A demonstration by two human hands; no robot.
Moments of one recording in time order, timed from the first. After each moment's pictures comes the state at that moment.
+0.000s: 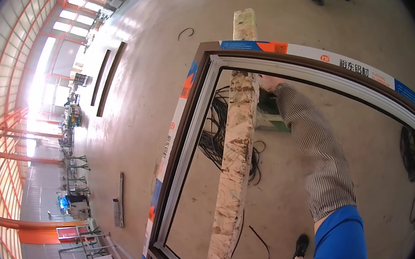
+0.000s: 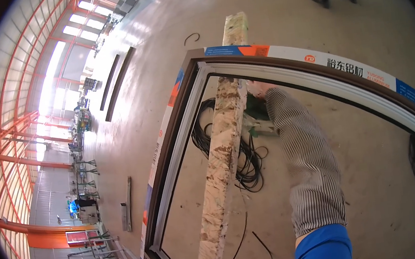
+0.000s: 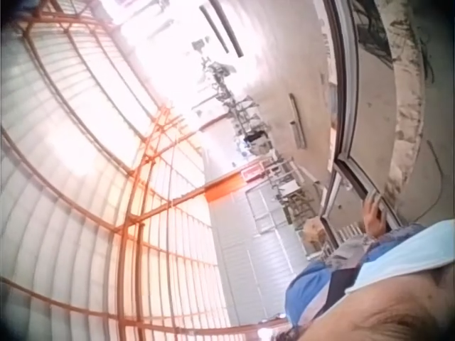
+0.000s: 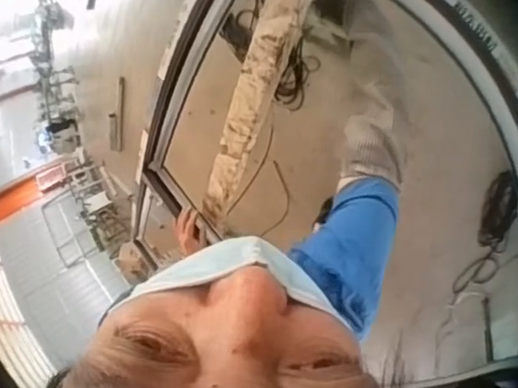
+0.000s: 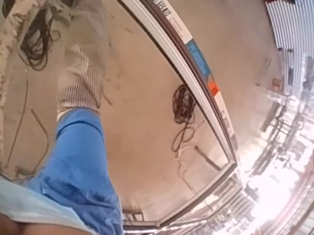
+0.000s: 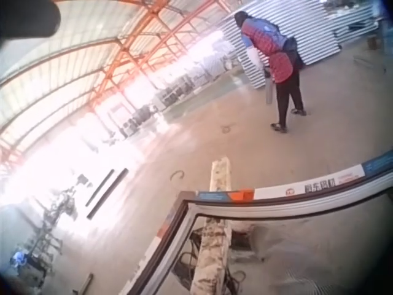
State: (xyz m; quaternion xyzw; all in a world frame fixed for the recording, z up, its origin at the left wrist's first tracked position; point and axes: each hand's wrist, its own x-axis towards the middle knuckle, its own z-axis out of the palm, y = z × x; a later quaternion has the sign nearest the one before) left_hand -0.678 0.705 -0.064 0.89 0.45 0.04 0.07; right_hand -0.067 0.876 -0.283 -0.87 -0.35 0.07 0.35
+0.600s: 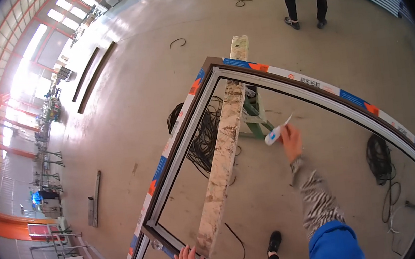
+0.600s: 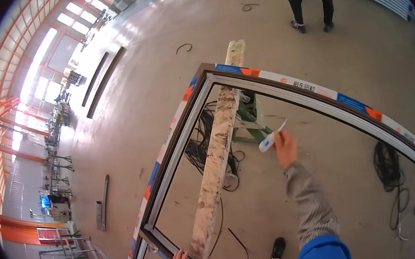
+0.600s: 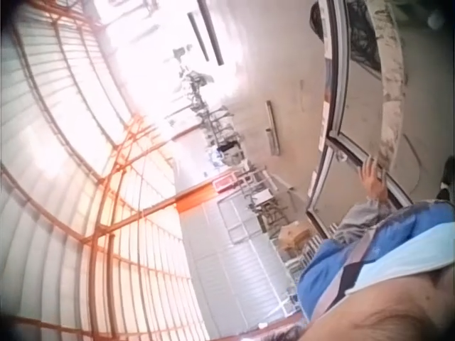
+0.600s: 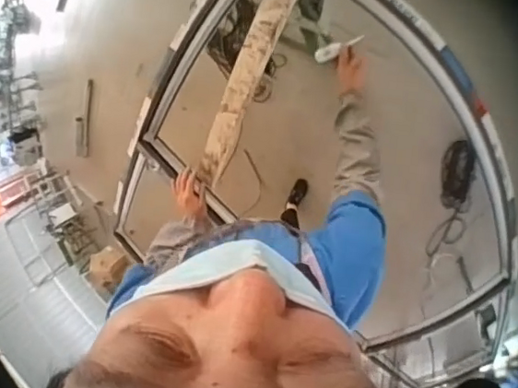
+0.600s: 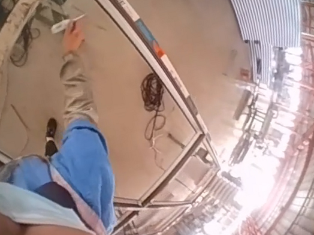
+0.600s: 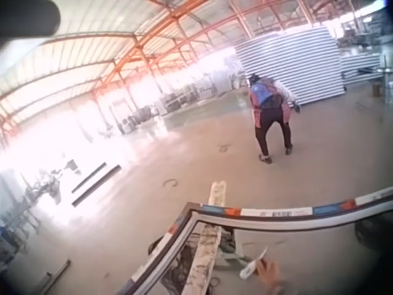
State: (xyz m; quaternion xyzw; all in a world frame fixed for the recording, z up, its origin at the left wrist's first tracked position) left_hand -0.698 0.708 -0.072 0.90 0.43 0.08 0.07; right_hand -0.228 0.667 -0.222 -0.69 -0.10 0.11 0.71
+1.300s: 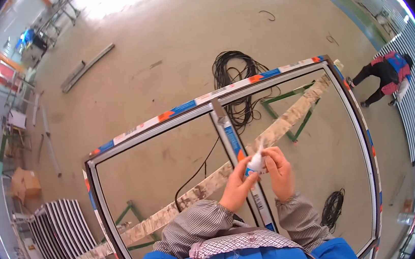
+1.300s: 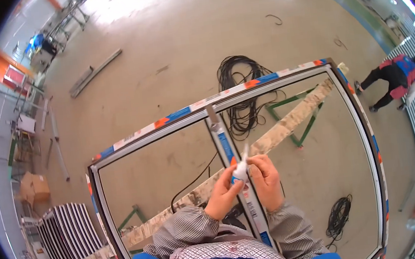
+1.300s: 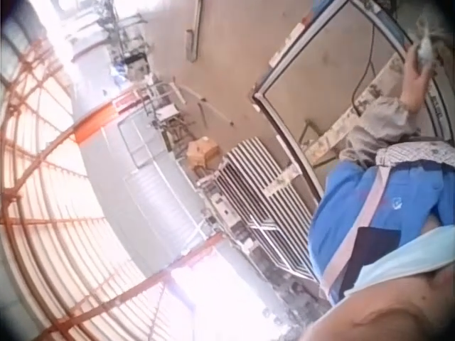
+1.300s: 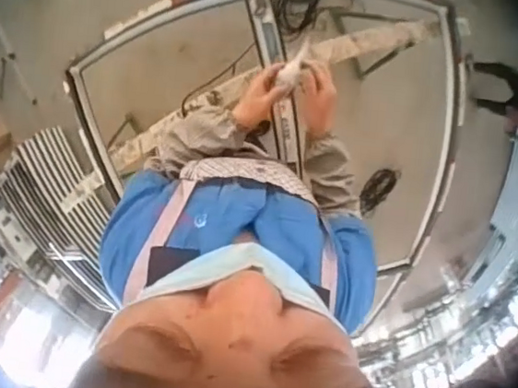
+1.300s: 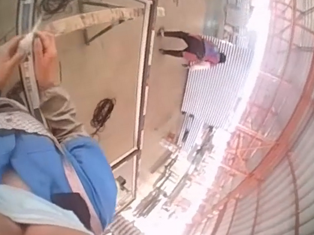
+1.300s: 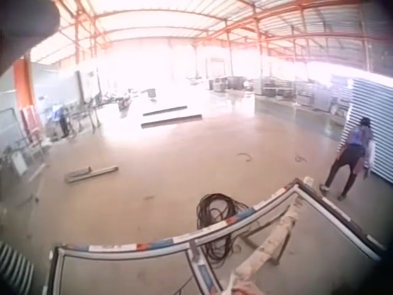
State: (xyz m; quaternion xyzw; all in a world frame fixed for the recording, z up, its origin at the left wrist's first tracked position) left_hand -0.790 0.680 0.027 0.44 0.32 0.33 0.77; right_hand -0.655 0.652 0.060 -0.59 -0.41 0.46 0.53
